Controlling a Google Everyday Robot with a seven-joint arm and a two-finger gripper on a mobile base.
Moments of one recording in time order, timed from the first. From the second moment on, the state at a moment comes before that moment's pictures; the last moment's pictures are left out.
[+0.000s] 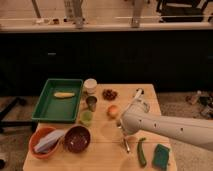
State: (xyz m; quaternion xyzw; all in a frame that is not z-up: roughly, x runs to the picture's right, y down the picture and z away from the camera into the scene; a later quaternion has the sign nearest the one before) arm 0.117 0.249 0.788 -0.26 0.14 0.53 0.79
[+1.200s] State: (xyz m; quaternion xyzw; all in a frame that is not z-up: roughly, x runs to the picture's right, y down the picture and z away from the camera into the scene) arm 0.098 0.264 0.814 -0.30 0.14 0.52 0.79
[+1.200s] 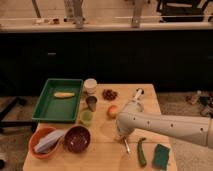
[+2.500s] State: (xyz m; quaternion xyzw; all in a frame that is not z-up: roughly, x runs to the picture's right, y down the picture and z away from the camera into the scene) arm 0.098 0.228 0.766 -0.27 0.09 0.51 0.81
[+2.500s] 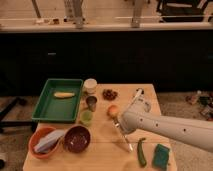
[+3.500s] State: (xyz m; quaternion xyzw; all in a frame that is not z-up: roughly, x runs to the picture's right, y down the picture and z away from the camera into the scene) arm 0.054 0.160 0.705 -0.24 -0.01 0.31 0.92
